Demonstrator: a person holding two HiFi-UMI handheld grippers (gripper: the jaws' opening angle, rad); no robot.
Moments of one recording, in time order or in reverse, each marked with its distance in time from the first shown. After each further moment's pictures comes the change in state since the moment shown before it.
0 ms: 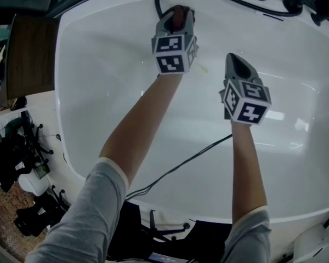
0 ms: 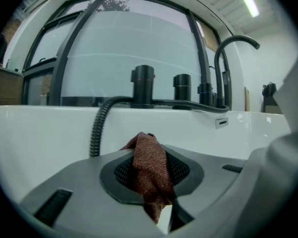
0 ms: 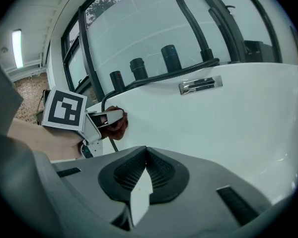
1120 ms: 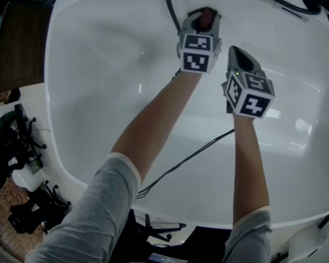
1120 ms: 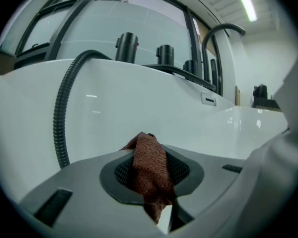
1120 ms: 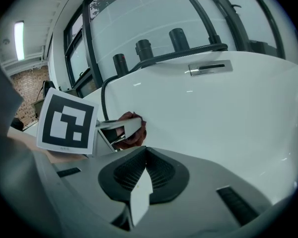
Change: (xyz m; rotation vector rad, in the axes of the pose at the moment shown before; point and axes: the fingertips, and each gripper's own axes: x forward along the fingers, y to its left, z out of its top) left arm 0.017 -0.042 -0.071 -0.015 0.052 -0.121; right arm 0.032 0.011 -0.032 -0.038 0.028 -0.009
